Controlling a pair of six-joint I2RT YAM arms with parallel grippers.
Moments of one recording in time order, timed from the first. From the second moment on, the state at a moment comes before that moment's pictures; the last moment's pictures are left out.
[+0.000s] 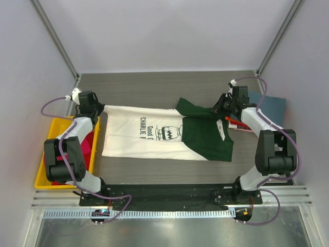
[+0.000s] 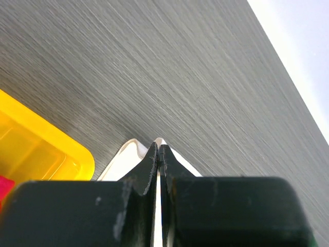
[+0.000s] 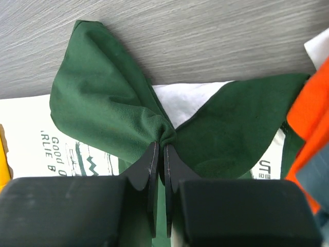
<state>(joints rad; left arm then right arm) 0.11 1.54 0.90 0.07 -0.16 -0.76 0.02 1.59 1.04 -0.22 -0.33 0.45</state>
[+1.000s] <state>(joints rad) 0.11 1.33 0.72 -0.04 -0.18 -0.76 0.02 1.35 0.72 -0.19 -0.32 0.49</state>
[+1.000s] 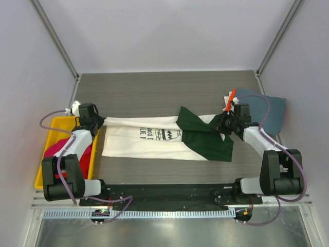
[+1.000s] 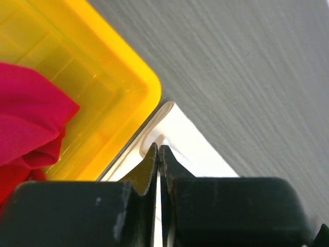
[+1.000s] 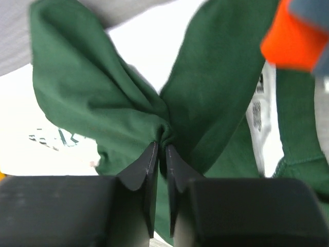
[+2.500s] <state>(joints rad) -0.39 1.88 1.22 -0.29 -0.03 -0.71 0.29 1.75 1.16 -0.31 -0.18 0.40</state>
